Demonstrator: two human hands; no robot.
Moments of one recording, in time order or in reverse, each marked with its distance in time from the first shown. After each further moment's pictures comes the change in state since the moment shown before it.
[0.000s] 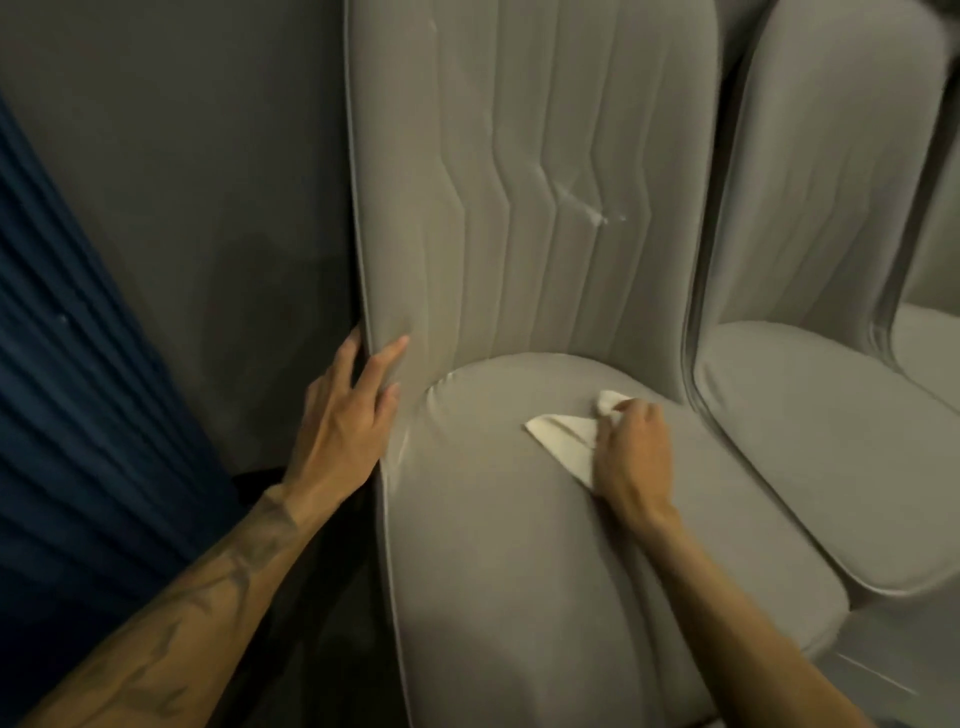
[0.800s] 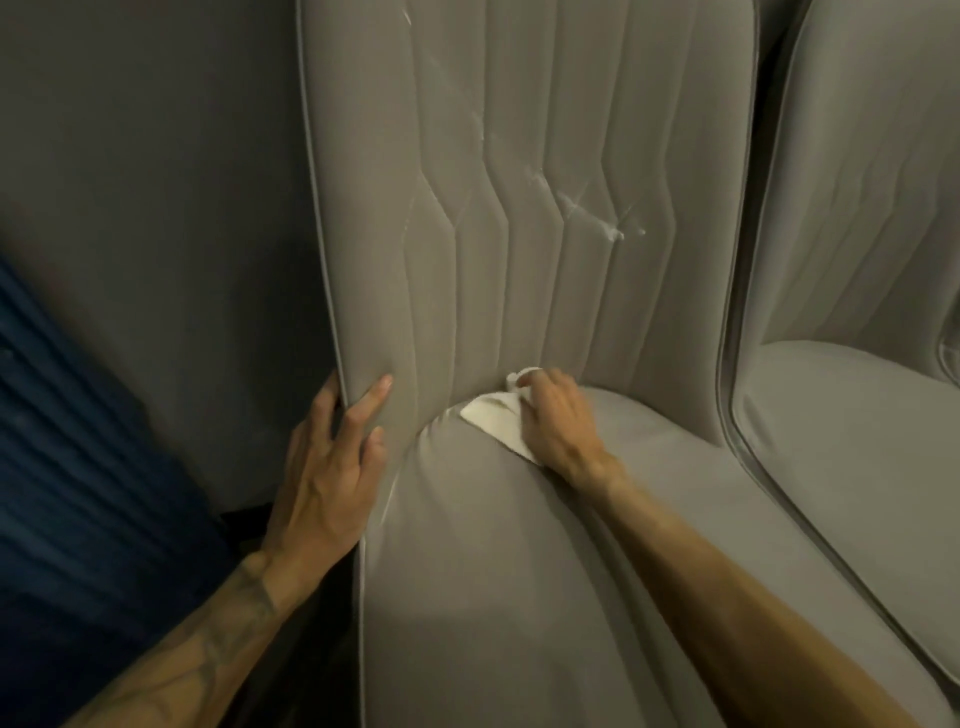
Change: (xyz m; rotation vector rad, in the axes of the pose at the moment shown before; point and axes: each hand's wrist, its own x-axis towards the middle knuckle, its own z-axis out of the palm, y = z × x) left_hand 0.004 -0.007 0.025 0.010 0.102 0.016; right_hand 0.084 -0.061 0.082 0.151 -0.255 -0.436
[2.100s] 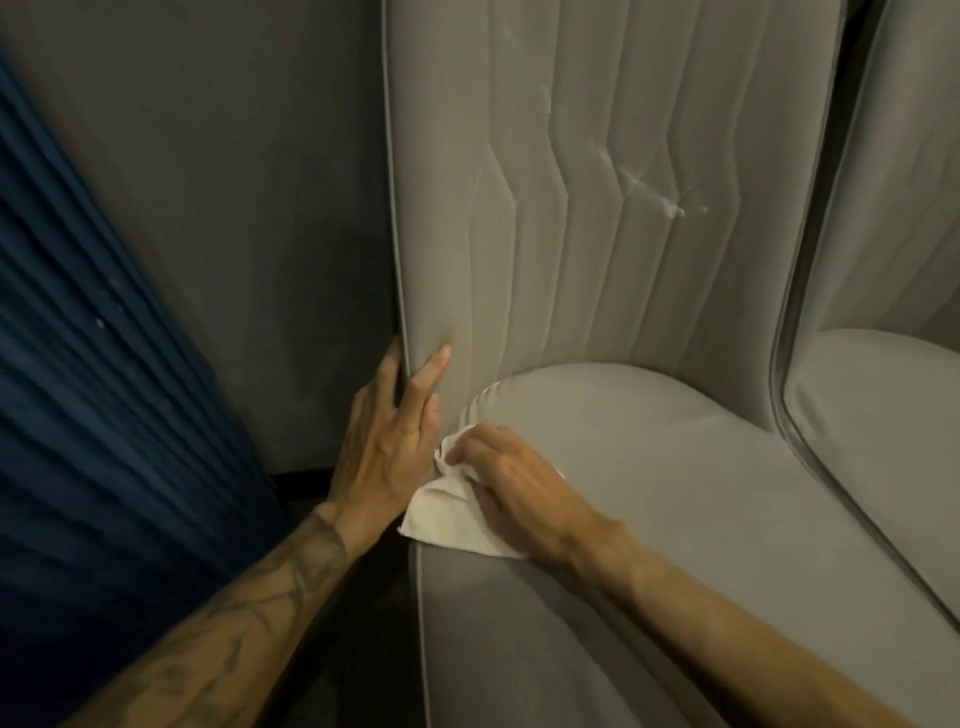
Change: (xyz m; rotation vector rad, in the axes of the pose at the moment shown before) left_hand -0.002 0.001 -0.001 0.116 -0.017 0.021; right_hand -0.080 -0.113 -0.009 0.191 -0.314 -0.375
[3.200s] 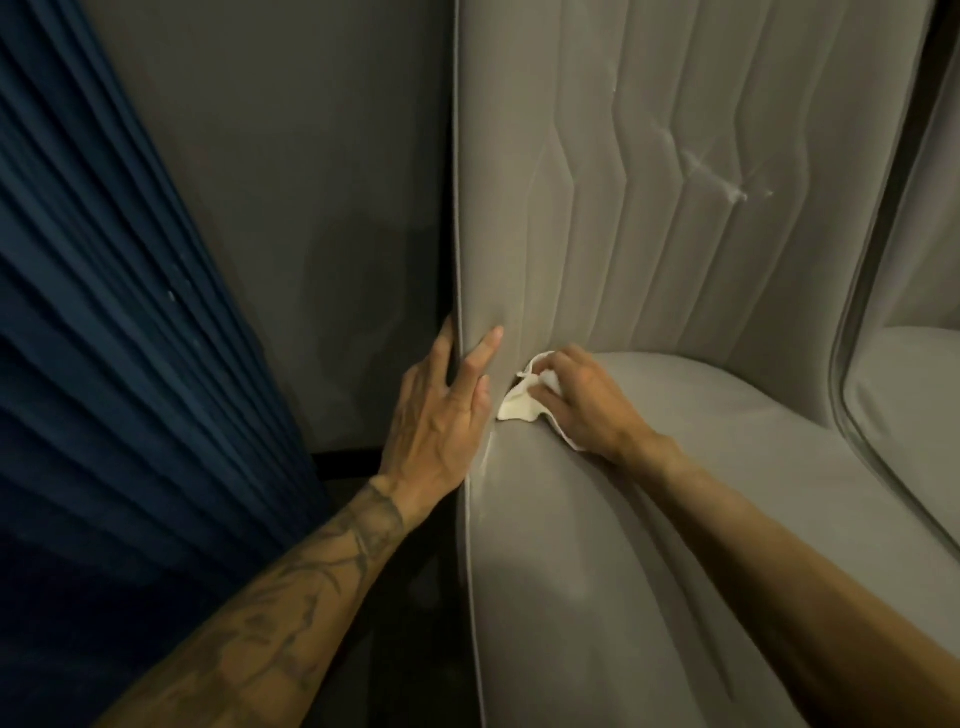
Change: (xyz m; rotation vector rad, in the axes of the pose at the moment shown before) left_hand -0.001 0.000 -0.002 0.011 0.012 0.009; right_hand 0.046 0.058 -0.017 -0.069 0.086 0.214
